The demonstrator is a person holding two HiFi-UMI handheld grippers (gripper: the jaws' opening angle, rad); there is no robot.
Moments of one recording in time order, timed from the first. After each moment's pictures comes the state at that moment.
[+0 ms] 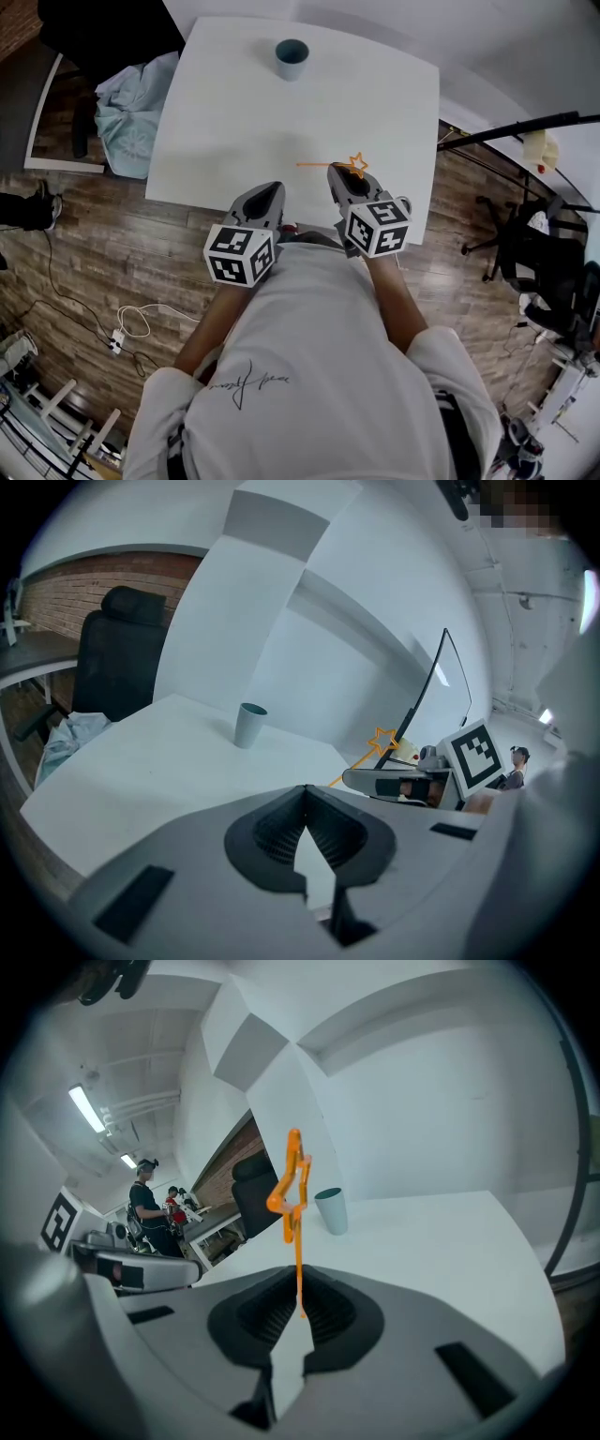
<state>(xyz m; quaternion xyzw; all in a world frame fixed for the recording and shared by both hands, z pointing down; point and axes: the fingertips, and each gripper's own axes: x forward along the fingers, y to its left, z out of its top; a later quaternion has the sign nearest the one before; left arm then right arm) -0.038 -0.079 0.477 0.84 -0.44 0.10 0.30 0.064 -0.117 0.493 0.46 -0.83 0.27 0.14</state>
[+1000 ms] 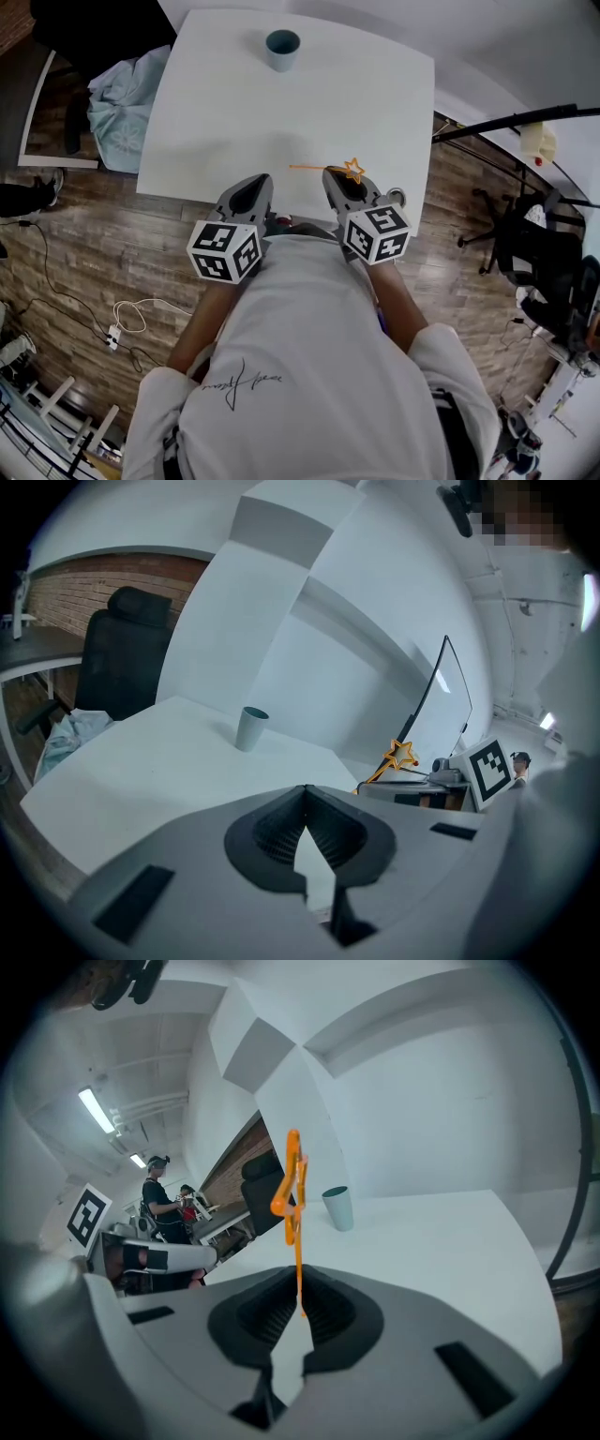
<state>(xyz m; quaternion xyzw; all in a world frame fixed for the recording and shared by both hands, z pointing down) -0.043 -0.076 0.472 0.84 -0.44 0.09 0.31 0.069 -0.089 0.489 0.44 -0.84 0.26 0.14</state>
